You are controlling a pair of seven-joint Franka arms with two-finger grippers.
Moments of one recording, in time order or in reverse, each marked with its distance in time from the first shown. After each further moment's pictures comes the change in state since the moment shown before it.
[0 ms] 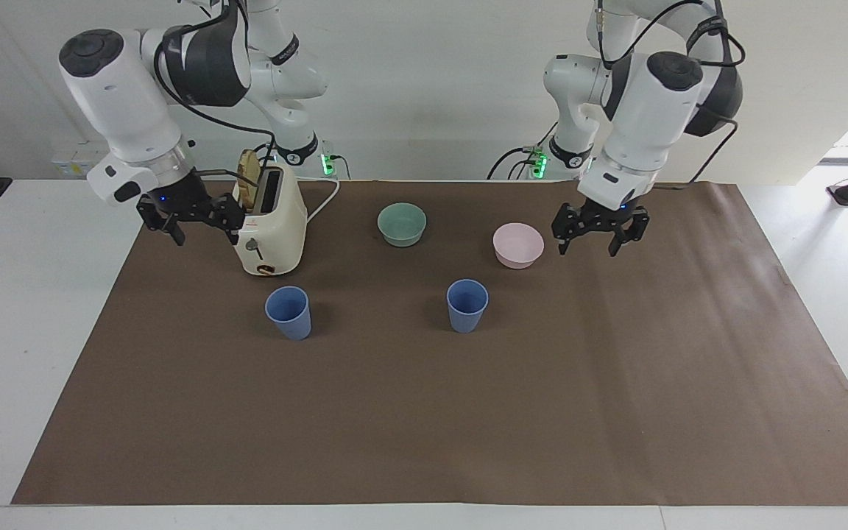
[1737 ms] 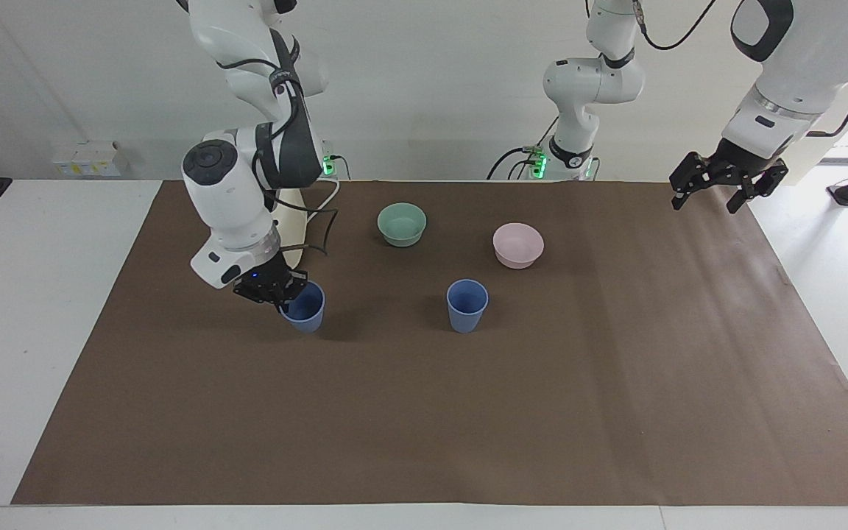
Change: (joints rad) left arm 0.112 -0.005 -0.002 0.122 0.001 -0.188 0.100; right arm 0.094 0.109 0.012 0.115 0.027 0.037 0.107
